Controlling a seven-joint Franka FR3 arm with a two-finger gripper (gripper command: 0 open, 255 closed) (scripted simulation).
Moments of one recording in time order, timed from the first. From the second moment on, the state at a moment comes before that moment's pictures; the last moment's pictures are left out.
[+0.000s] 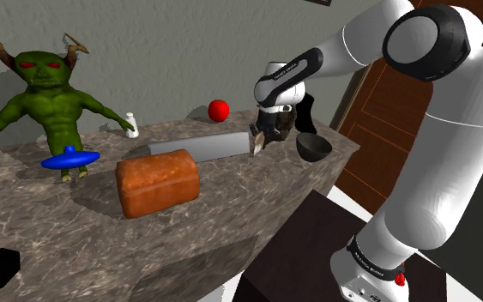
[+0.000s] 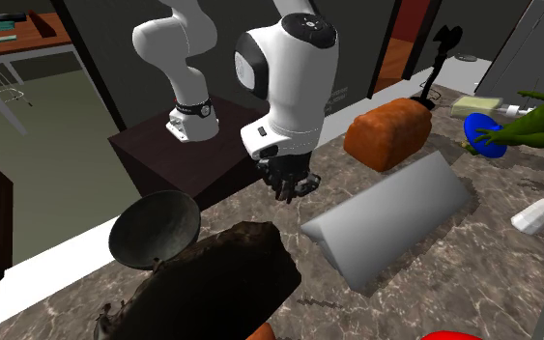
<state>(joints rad) -0.13 0.24 -0.19 -2.15 0.06 2.30 0.97</state>
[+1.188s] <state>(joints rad) -0.13 0.10 -0.20 -2.06 0.03 2.08 1.00</state>
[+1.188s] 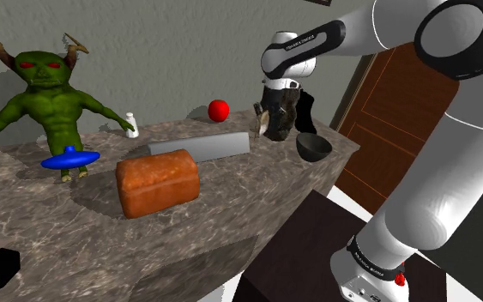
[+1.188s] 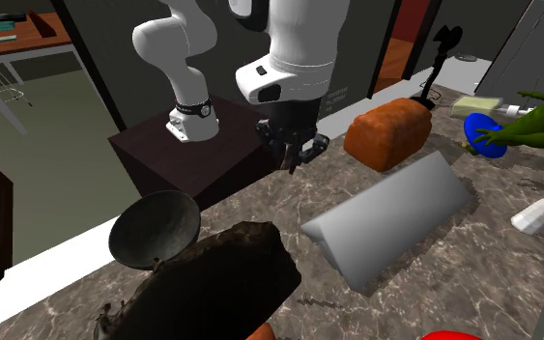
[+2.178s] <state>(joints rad) -0.30 0.08 -0.35 -2.08 0.00 2.07 0.67</state>
